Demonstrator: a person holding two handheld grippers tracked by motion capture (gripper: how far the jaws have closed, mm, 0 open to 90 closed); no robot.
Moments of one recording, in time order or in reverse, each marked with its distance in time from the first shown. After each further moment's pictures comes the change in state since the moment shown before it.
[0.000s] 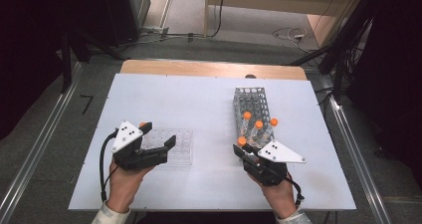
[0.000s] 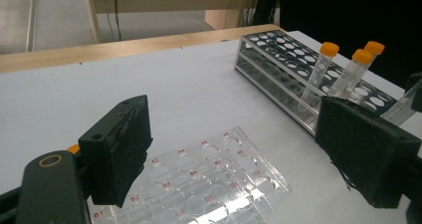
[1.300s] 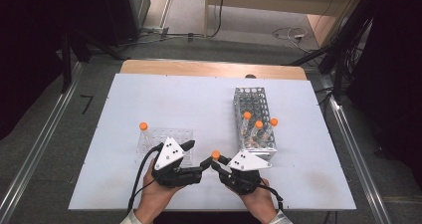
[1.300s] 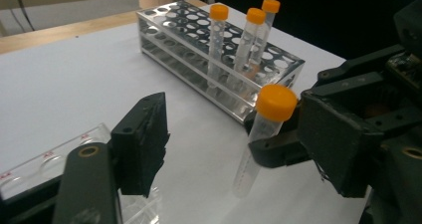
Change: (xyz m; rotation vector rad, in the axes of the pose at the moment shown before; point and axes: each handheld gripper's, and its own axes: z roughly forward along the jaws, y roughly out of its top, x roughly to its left) left arm -0.071 -0.018 0.031 0.065 -0.234 0.118; right arm 0.042 -0.017 0.037 0.098 0.112 -0.066
